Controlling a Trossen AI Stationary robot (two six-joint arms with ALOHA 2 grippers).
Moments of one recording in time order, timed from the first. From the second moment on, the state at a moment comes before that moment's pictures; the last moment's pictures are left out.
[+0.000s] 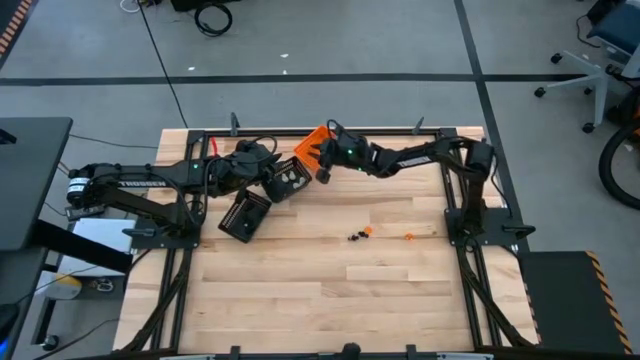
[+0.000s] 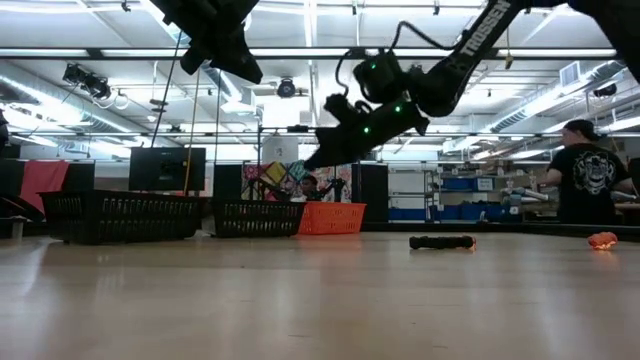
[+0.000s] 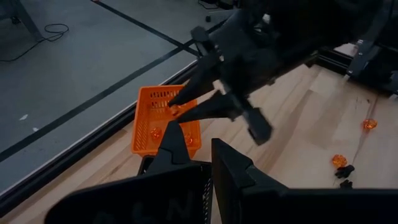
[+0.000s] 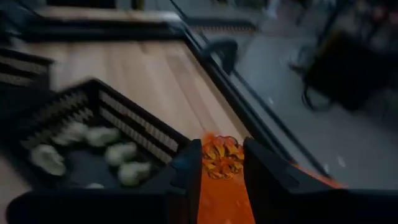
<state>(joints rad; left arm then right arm) 0.09 1.13 0.96 -0.36 -0.52 -0.35 -0.39 1.90 1.05 0.53 0.08 -0.18</state>
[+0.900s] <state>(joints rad) 0.09 1.13 0.96 -0.36 -0.52 -0.35 -0.46 1.91 1.12 0.32 0.00 -0.06</state>
